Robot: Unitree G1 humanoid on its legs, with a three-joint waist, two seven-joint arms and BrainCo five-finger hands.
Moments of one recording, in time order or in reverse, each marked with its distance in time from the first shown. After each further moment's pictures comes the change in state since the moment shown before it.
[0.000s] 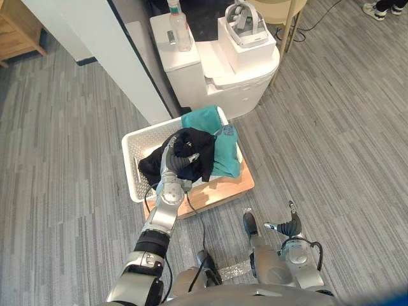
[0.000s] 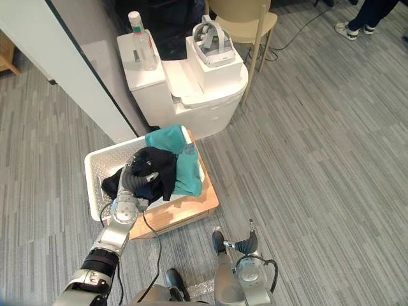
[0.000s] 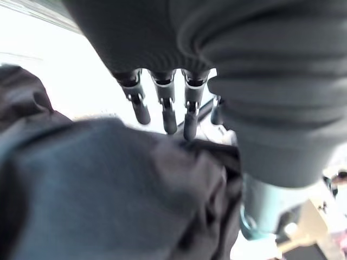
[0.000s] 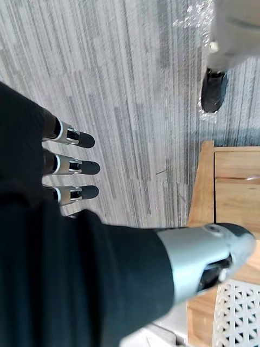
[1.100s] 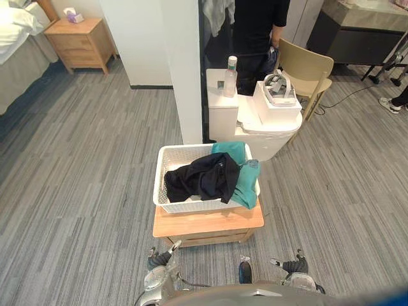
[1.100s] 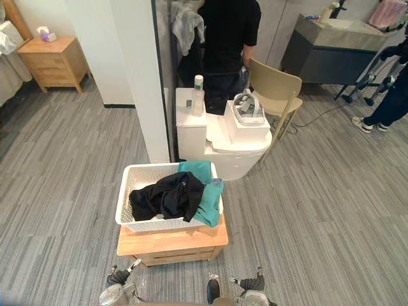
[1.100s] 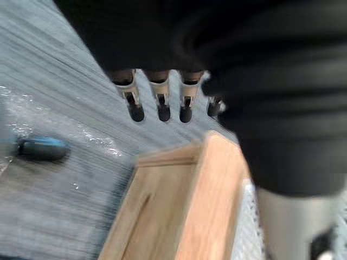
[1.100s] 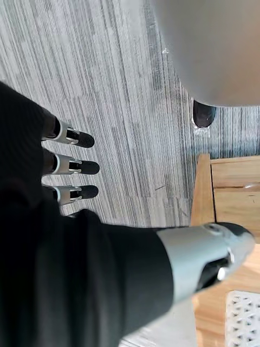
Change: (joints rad) left arm 0.338 -0.154 0.351 0.550 -0.447 -0.041 -0.079; right arm 0.020 0.091 -0.241 0.328 0.122 0.021 0.037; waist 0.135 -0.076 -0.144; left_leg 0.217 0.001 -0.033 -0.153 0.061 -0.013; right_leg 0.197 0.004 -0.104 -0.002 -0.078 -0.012
